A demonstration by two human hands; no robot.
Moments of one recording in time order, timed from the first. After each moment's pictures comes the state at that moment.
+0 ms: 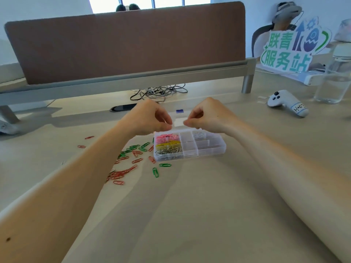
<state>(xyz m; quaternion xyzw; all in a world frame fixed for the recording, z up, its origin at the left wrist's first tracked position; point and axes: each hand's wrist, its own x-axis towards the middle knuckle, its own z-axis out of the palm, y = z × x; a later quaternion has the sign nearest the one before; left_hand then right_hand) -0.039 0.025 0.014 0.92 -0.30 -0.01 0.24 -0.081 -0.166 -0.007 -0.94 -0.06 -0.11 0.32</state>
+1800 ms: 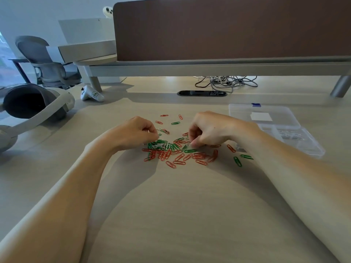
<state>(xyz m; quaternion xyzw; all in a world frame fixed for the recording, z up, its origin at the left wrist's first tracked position) -0.079 0.243 -0.017 0.96 -0.09 -0.06 0.28 -0.063 0.021 -0.009 -0.95 -0.27 0.09 0.14</state>
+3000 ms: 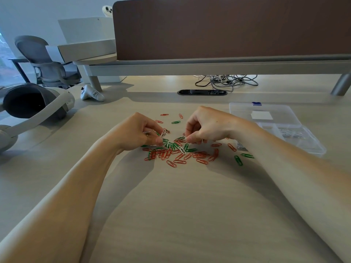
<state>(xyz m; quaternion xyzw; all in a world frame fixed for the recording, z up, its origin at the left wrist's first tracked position) -0.086 0.240 -0.015 0.93 -0.10 -0.07 0.35 -0.063 0.022 -0.009 -0.92 -0.25 0.10 0.27</state>
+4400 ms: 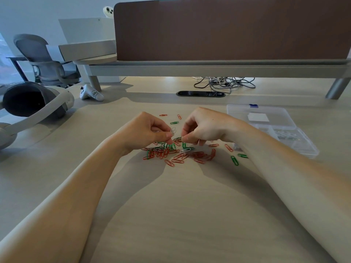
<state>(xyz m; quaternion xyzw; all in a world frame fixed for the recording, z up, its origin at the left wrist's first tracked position) -0.094 0.220 -0.015 0.90 -0.12 -0.05 0.42 -0.075 0.028 -0.003 -0.92 -0.21 0.12 0.31</state>
